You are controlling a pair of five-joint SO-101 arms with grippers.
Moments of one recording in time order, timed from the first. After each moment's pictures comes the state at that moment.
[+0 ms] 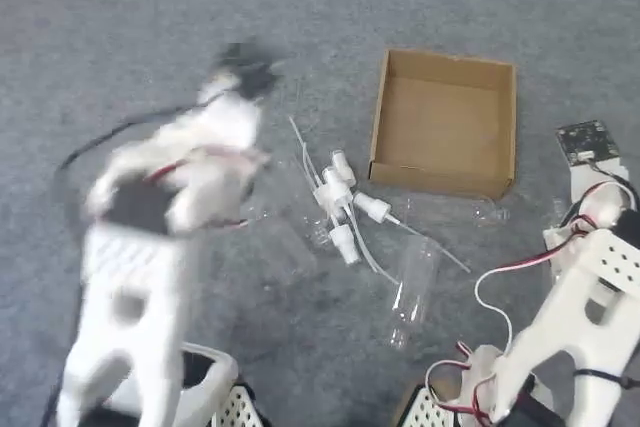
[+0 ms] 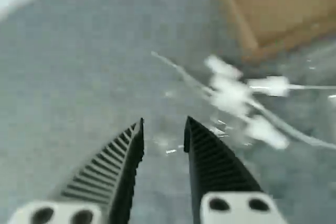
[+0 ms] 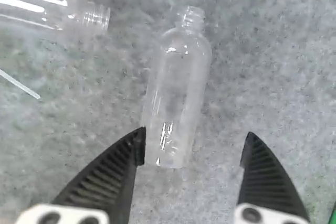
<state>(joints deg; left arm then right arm) 9.6 -33.1 17.5 81.5 -12.3 32.6 -32.1 38.8 72.1 43.6</state>
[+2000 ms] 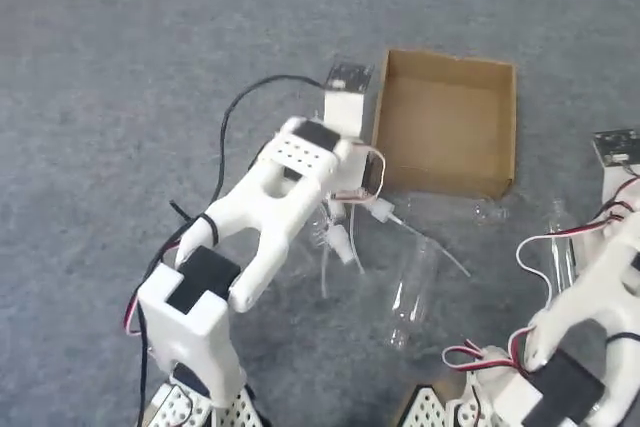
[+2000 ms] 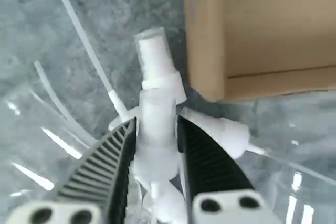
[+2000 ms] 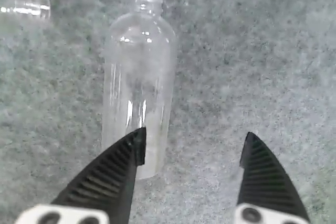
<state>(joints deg) 23.1 17.3 7.7 62.5 20.9 39.6 -16.1 32.7 66.7 45.8</state>
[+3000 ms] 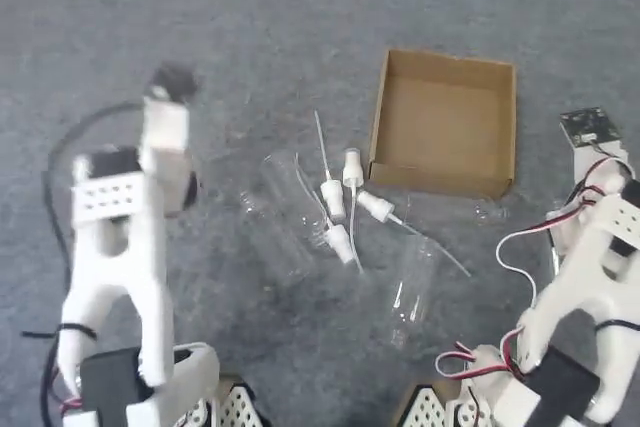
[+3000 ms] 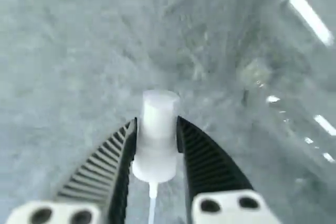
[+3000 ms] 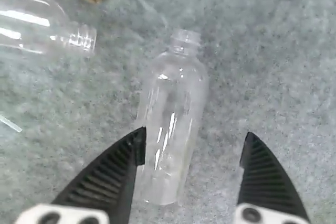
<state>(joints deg) -16.4 -17.5 39.0 65.5 -18.9 31.5 -16.1 32.0 66.7 42.2</state>
